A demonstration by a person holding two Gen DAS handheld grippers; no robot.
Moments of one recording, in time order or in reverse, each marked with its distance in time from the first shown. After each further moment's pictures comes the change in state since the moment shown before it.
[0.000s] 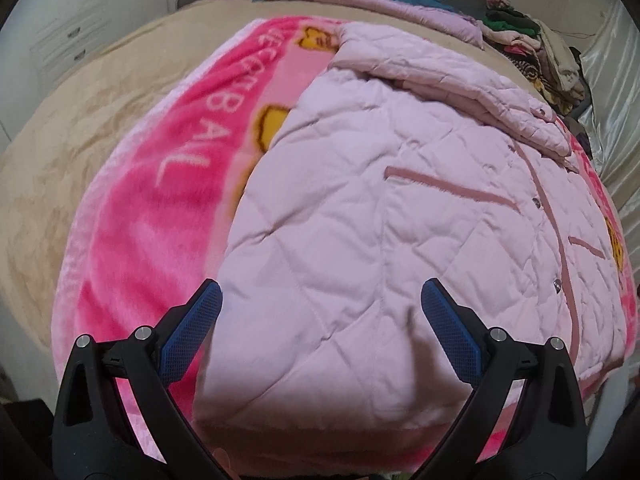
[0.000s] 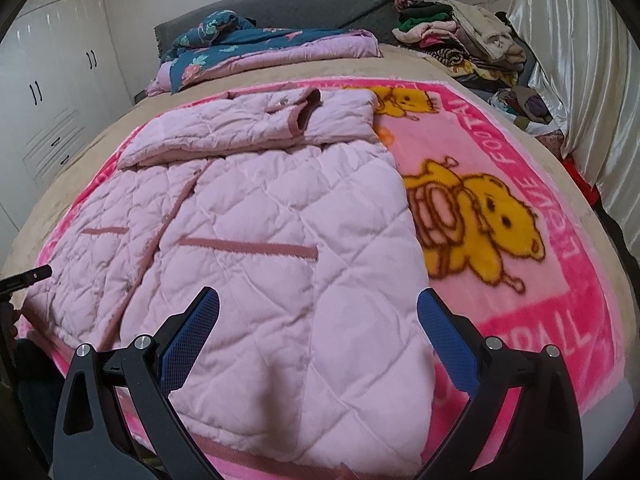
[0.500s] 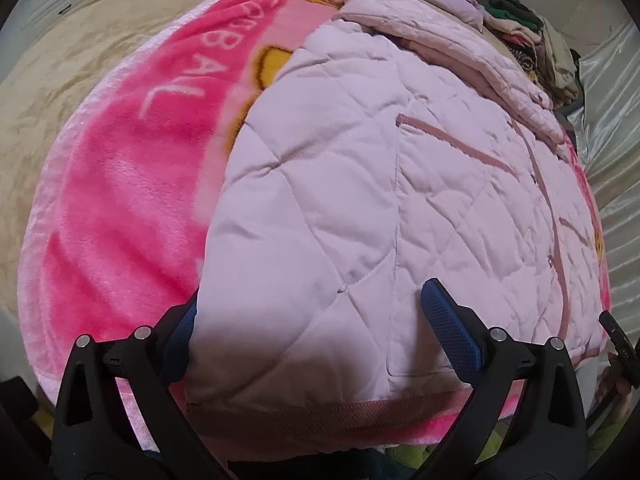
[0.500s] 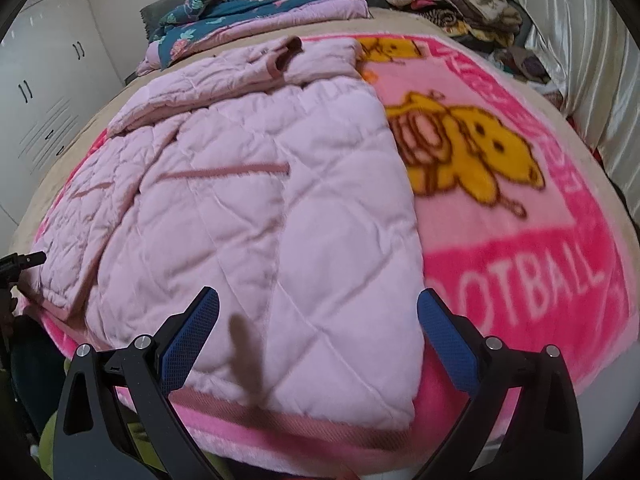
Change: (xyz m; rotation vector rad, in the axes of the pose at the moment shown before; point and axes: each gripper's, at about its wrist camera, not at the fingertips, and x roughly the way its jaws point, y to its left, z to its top) left arm 0.015 0.015 -0.016 -0.046 0.133 -0.106; right arm 0.013 -0.026 -0.048 0.059 0.130 0.022
